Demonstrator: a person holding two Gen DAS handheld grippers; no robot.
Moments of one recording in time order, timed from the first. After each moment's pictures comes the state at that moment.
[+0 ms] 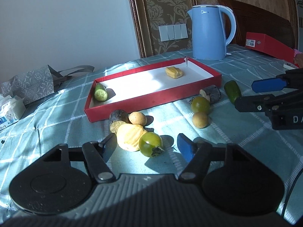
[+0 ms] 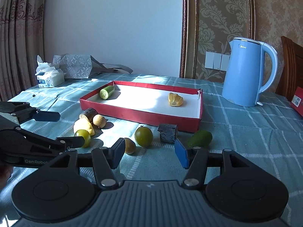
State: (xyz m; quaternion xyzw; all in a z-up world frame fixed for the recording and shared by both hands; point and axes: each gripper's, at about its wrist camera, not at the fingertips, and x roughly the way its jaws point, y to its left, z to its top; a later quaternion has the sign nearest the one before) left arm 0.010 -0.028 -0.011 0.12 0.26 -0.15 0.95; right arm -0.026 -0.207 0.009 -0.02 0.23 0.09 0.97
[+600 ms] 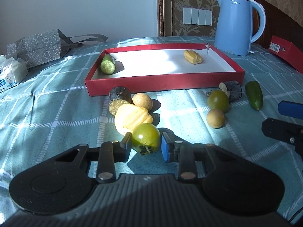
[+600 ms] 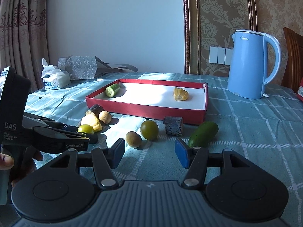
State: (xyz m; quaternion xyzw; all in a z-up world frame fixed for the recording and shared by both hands) left arm 0.041 -0.027 -0.026 0.05 0.33 -0.10 0.94; right arm -0.031 -0.212 -0.001 0.00 0.24 0.11 0.97
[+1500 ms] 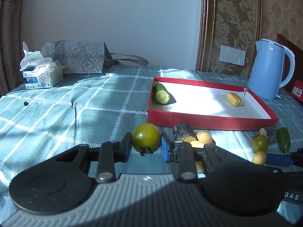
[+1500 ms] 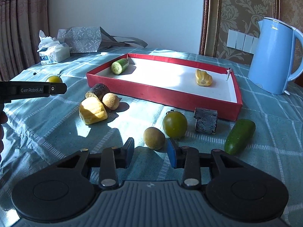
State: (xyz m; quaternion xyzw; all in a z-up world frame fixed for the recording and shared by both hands) left arm 0.052 0.051 -0.004 -0.02 0.25 -0.03 0.97; right arm 0.031 -0.157 -0.027 -0.04 0.31 0.11 0.94
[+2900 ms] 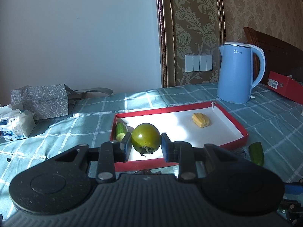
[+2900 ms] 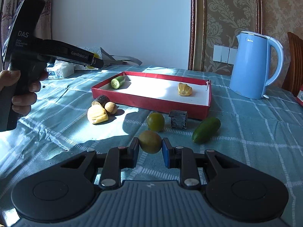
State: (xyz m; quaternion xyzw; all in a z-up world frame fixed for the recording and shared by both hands) left arm 0.078 -0.012 0.061 0.06 0.21 -0.11 0.97; right arm -0.046 -0.203 0.003 -0.03 0.25 0.11 0.96
